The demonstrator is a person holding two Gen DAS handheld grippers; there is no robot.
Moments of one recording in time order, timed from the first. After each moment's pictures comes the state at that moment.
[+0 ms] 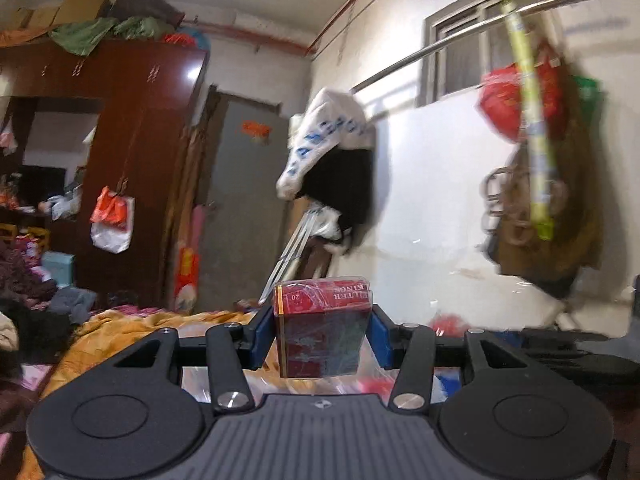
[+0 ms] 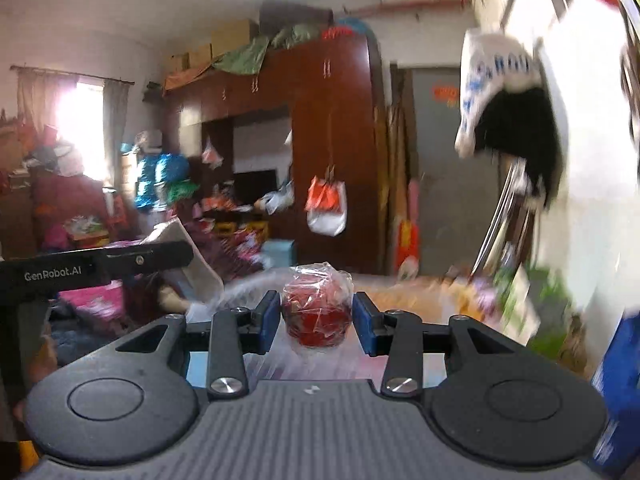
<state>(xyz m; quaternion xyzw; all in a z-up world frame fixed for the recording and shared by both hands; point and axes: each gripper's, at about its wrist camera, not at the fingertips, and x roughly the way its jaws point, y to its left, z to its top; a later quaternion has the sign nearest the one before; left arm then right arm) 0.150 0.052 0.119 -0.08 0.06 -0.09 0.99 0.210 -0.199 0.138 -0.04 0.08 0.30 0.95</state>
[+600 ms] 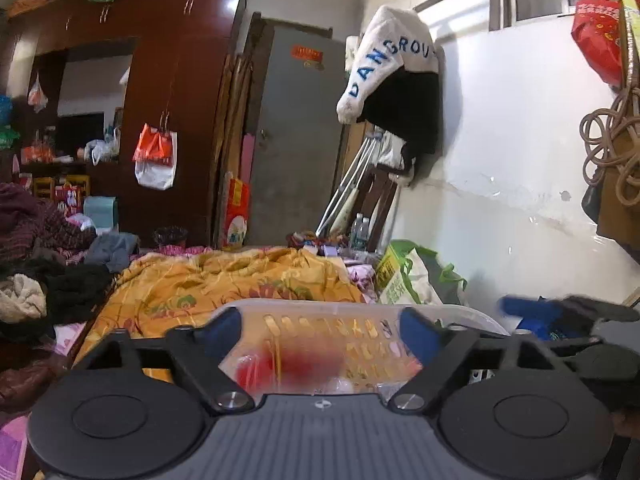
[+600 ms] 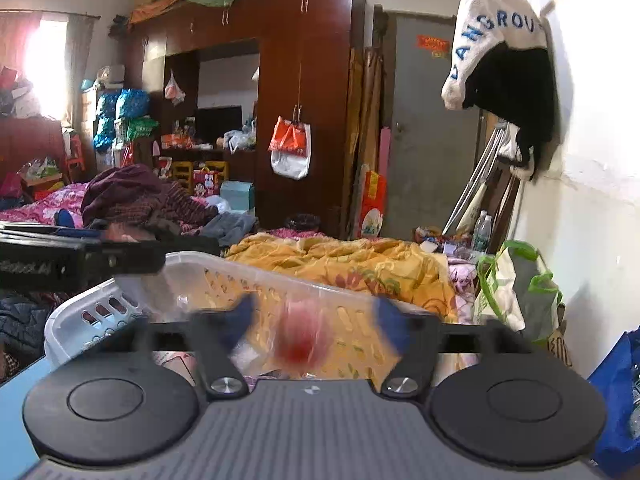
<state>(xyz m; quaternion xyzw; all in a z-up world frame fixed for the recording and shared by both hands) 0.268 0.070 0.099 -0.07 0.16 -0.02 0.98 0.311 -0.159 0.107 -0.08 0.14 0.26 0.95</state>
